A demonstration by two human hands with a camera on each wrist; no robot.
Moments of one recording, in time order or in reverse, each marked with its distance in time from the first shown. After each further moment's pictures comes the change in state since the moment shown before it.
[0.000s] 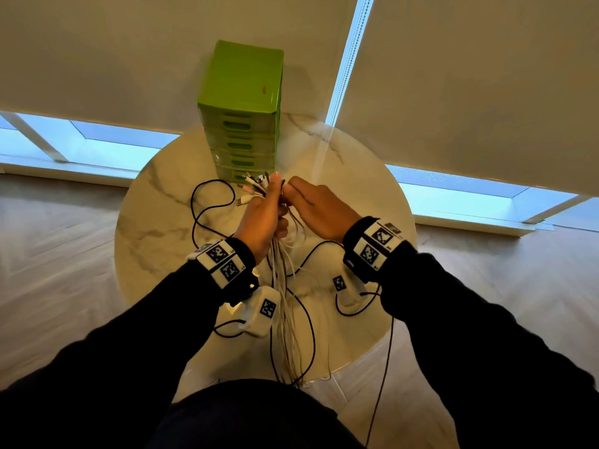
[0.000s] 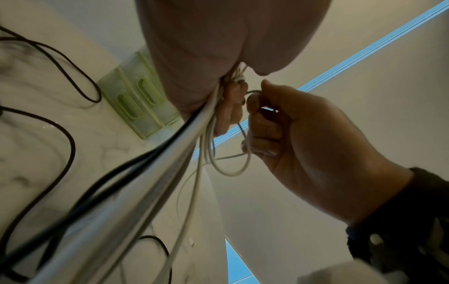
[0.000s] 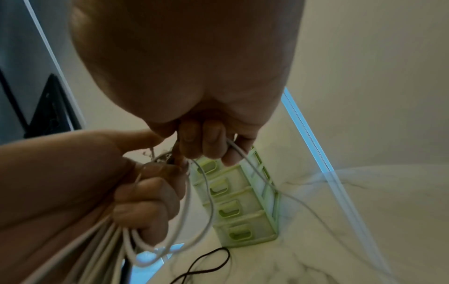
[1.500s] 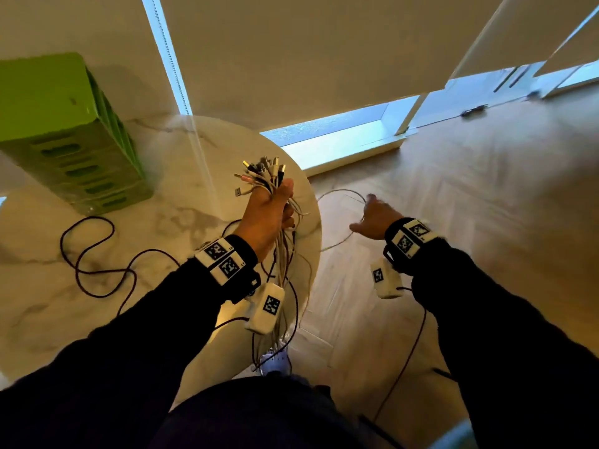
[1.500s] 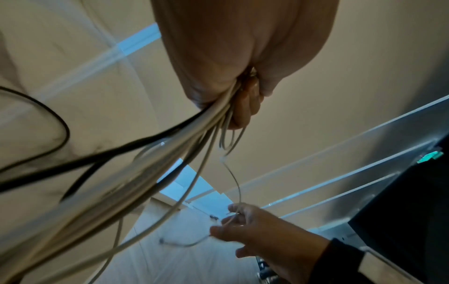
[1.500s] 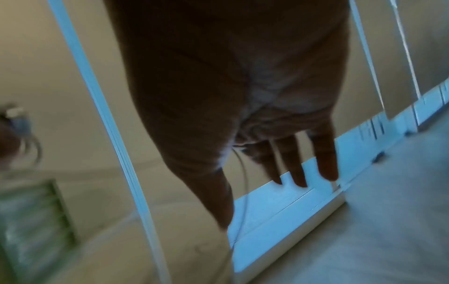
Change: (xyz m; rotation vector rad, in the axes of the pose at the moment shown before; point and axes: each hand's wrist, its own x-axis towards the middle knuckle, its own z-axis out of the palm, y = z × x) left_hand -0.063 -0.055 0.150 0.120 -0.531 0.068; right_hand -0.262 0.146 -0.058 -0.266 0.163 1.134
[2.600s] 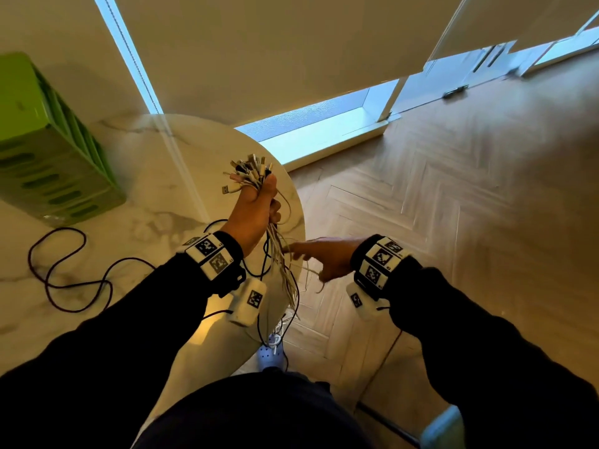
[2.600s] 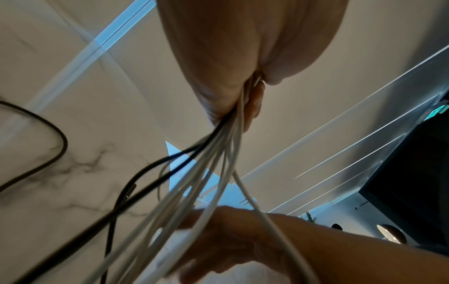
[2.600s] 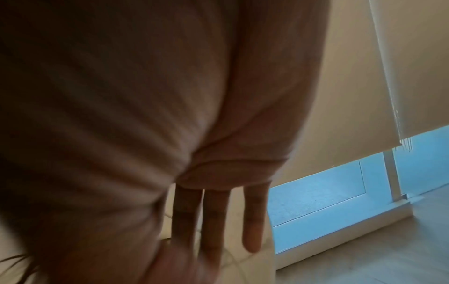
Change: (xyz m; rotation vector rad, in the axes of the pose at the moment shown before) left_hand 0.024 -0.022 0.014 0.063 -0.079 -0.038; right_hand -0.045 -0.022 0.041 -0.095 -0.471 -0.587
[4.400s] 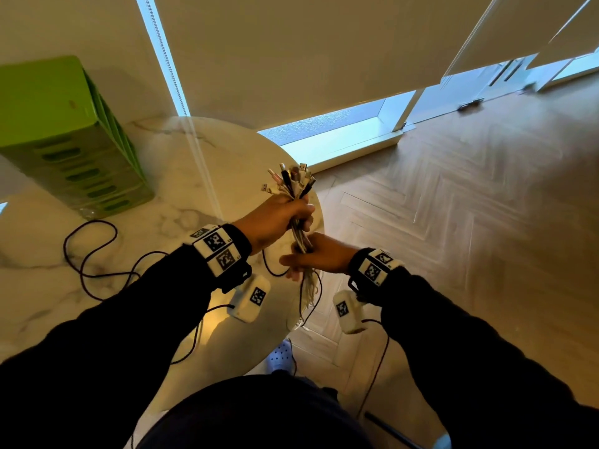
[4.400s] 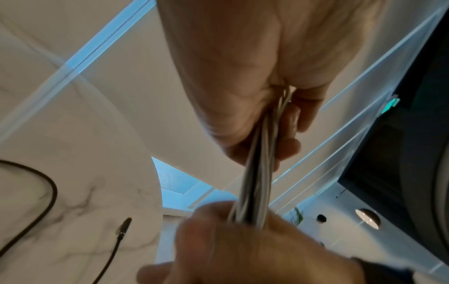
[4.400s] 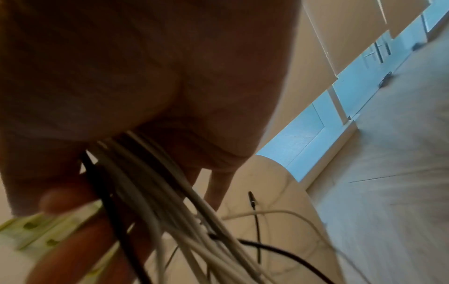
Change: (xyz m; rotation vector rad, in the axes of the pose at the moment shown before) left_hand -0.028 0.034 -0.025 0.202 -0.334 -0.114; right_hand 0.025 -0.056 0.006 0.527 0.206 -0.086
